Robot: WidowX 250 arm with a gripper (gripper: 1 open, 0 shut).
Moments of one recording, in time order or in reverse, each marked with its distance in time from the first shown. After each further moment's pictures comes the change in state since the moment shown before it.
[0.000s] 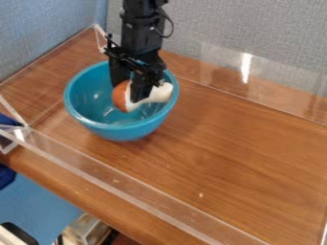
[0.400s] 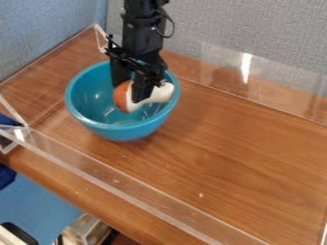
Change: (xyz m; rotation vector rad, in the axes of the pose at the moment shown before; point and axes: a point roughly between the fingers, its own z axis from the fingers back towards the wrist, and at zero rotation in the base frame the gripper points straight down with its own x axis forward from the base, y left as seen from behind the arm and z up) arm 0.002 -0.003 0.000 -0.002 -0.002 -0.005
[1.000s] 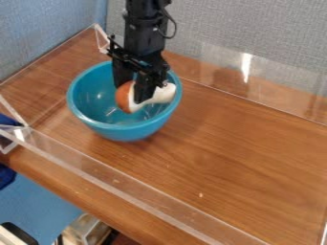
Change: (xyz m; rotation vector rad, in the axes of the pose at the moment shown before) arm 0.001 -0.001 -0.001 -0.003 -0.006 0.009
